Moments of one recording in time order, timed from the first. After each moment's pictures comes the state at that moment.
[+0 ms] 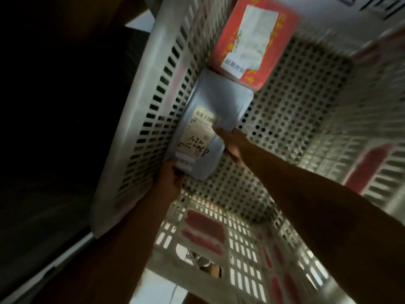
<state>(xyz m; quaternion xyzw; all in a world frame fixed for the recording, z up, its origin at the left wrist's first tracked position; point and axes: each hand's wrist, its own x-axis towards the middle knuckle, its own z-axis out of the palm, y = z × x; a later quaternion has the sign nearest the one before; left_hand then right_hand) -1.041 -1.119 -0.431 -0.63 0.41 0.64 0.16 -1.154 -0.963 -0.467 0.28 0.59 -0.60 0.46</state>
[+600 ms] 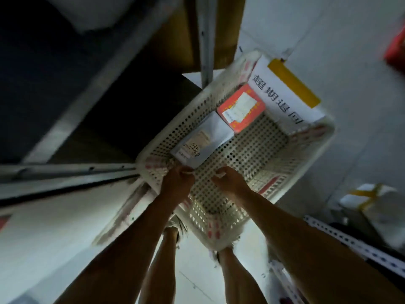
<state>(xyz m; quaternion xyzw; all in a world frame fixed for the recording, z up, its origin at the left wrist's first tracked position) -1.010 -1.024 -0.144 -0.49 0.68 0.50 0.22 -1.105 -0.878 -0.163 -0.05 0.81 -0.28 0.51</state>
